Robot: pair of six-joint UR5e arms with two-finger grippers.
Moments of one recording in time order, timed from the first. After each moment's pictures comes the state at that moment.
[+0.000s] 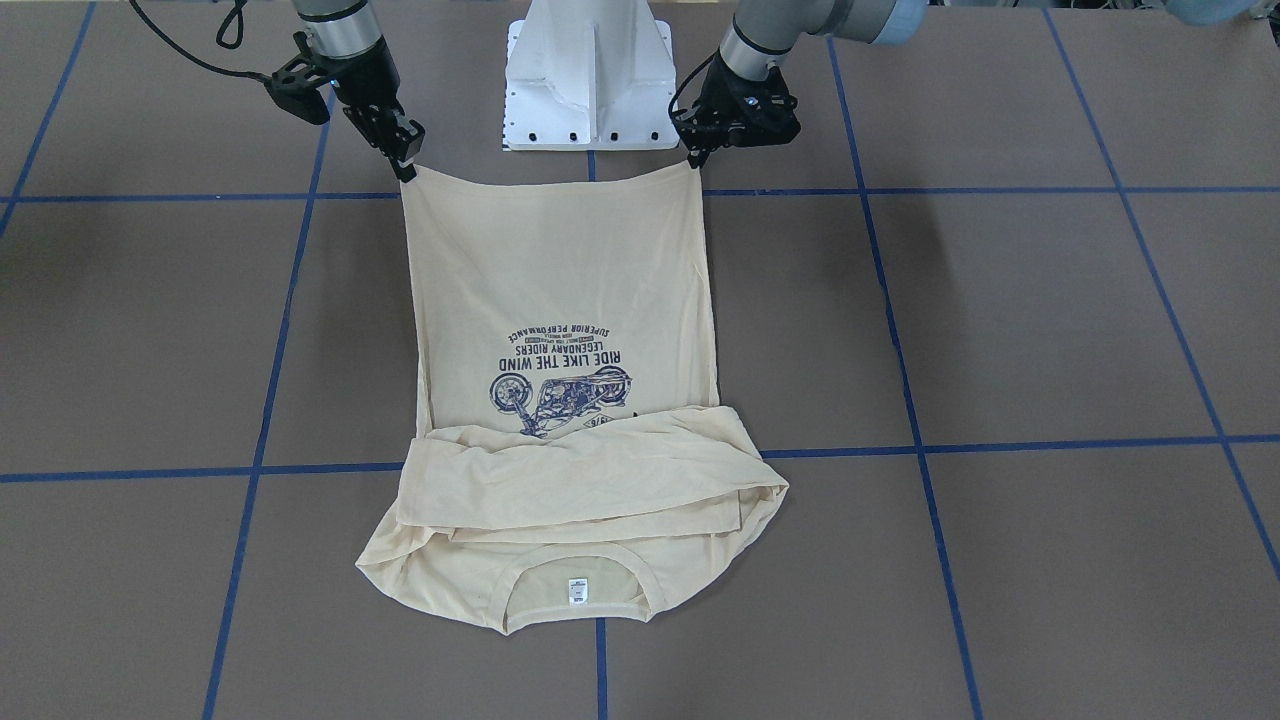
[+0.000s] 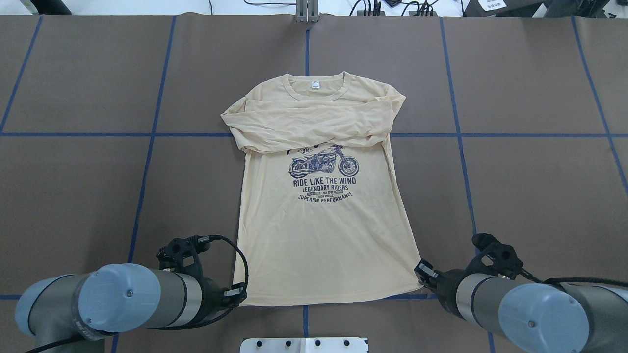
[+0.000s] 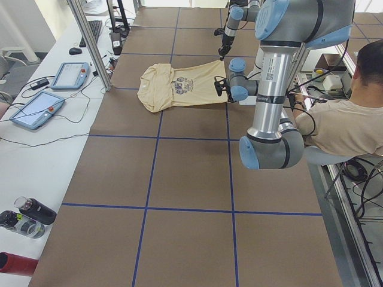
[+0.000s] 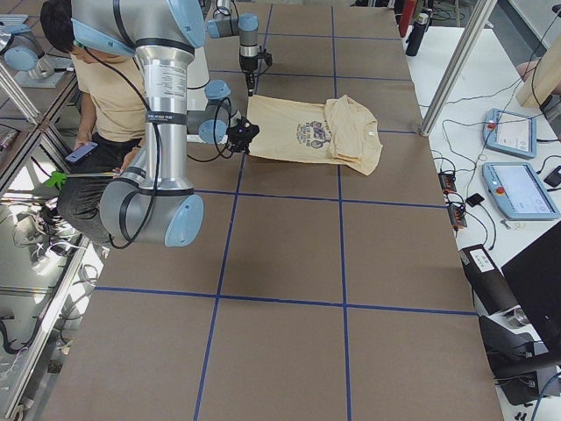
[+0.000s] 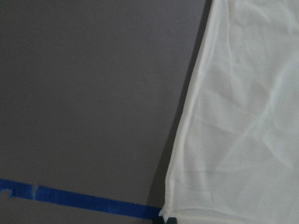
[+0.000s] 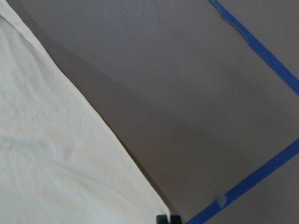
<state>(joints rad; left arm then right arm) -0.18 -1.80 -2.08 -1.89 -1.71 -1.78 0.14 -1.60 2.24 -1.30 1.47 2.19</state>
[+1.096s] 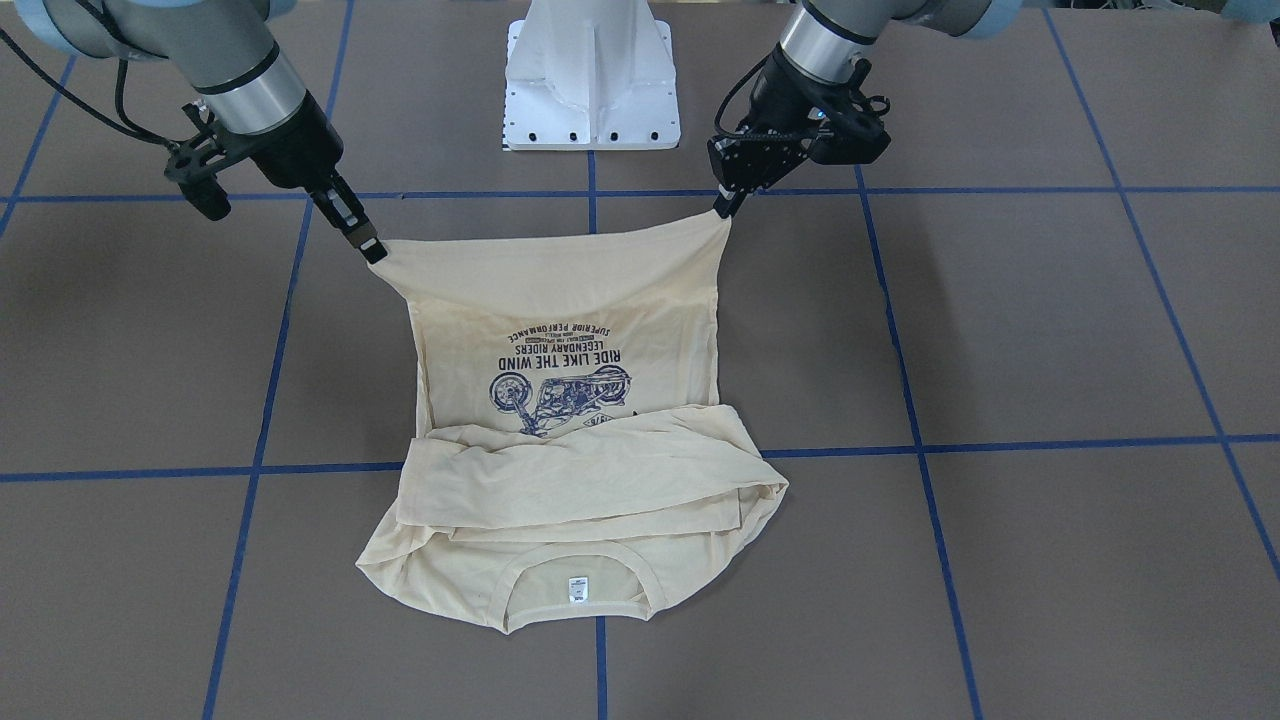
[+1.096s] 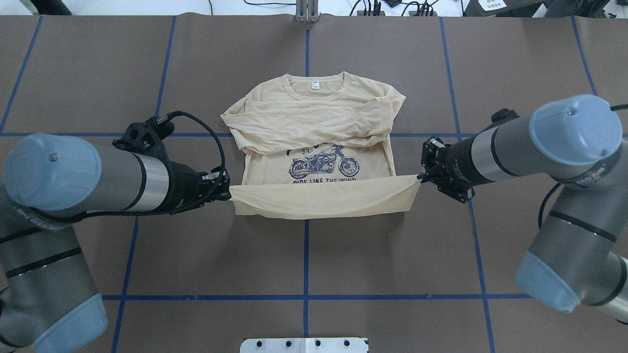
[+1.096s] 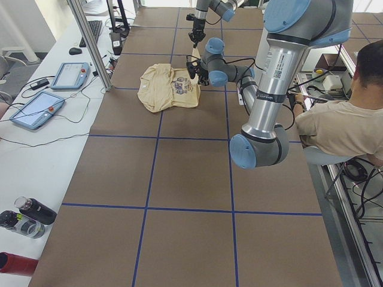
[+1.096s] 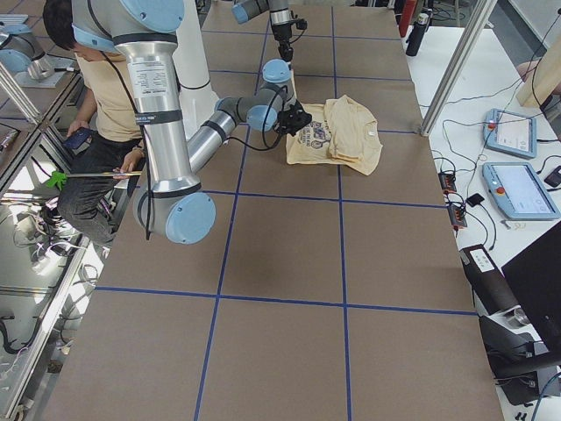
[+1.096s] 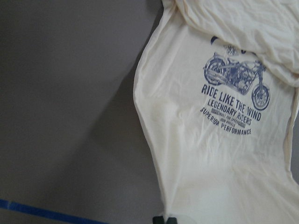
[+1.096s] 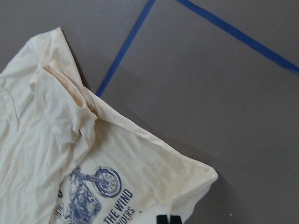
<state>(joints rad) -0.55 -1.94 -2.06 -1.87 -1.82 -1.71 0.70 -1.30 2.04 -1.36 1.96 2.11</state>
